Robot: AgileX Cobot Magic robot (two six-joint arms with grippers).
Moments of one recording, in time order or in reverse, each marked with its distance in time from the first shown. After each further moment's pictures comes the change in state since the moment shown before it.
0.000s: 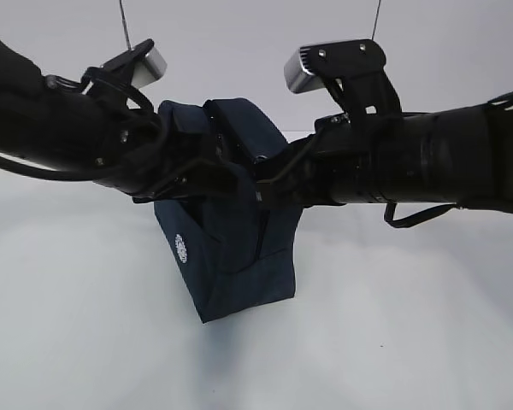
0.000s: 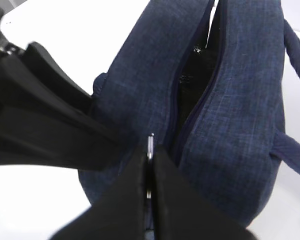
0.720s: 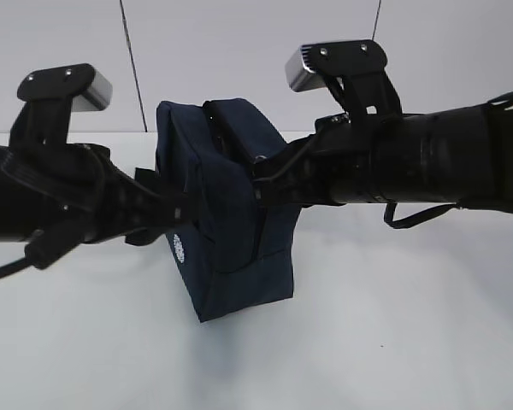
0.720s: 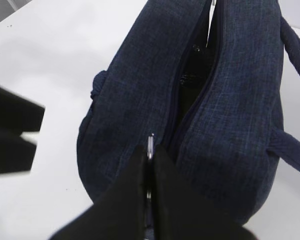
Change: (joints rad) left arm -0.122 -0.245 0.291 -0.033 -0.350 0.137; right arm 0.000 0.000 -0.002 0.000 0.000 0.023
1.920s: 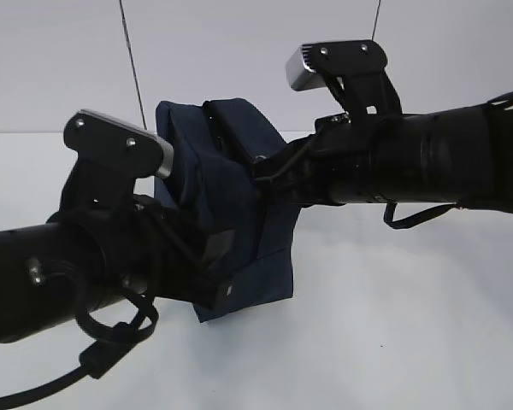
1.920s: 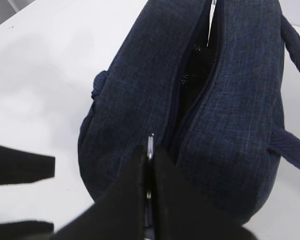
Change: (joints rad) left arm -0.315 0.081 0.111 0.114 -0.493 -0.043; right arm 0.000 0.000 0.000 0.000 0.004 0.007
